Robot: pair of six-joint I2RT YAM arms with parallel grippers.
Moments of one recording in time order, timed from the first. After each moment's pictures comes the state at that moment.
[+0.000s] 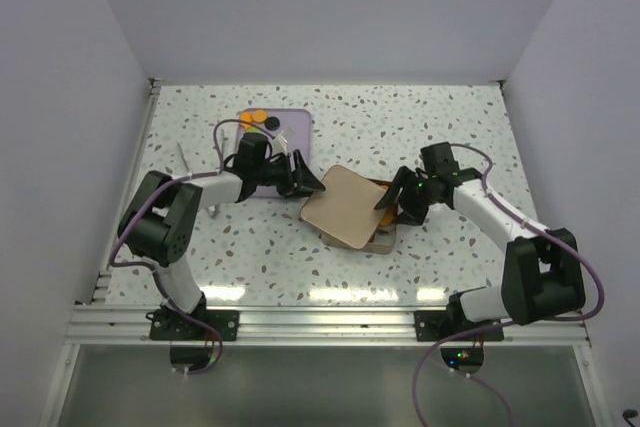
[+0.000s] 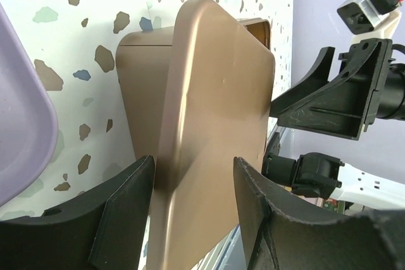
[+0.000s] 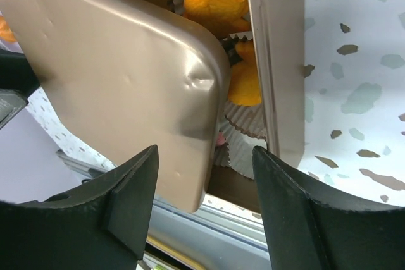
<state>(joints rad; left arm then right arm) -0.37 1.78 0.90 0.24 0.76 -0.78 0.24 1.39 0.85 -0.56 -0.36 0.80</state>
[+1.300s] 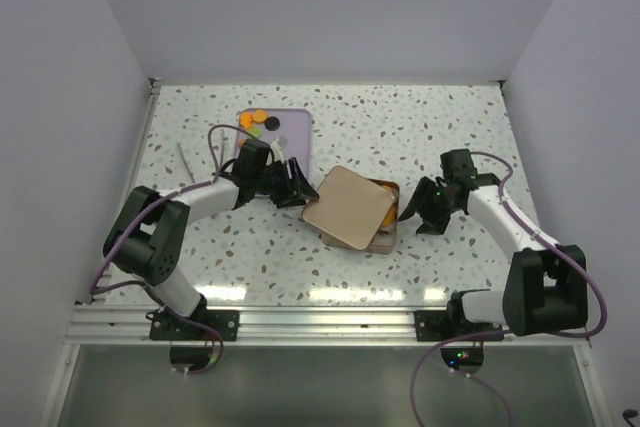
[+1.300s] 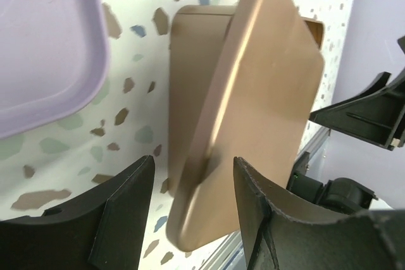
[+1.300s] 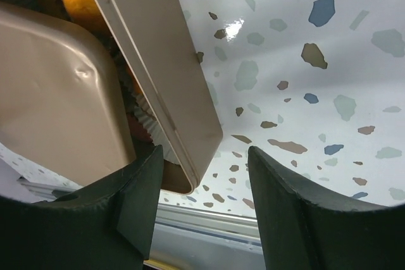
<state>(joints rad) -0.42 1.65 0.85 0.05 0.54 -0.78 0.11 1.31 0.83 -0.74 -0.26 0.66</state>
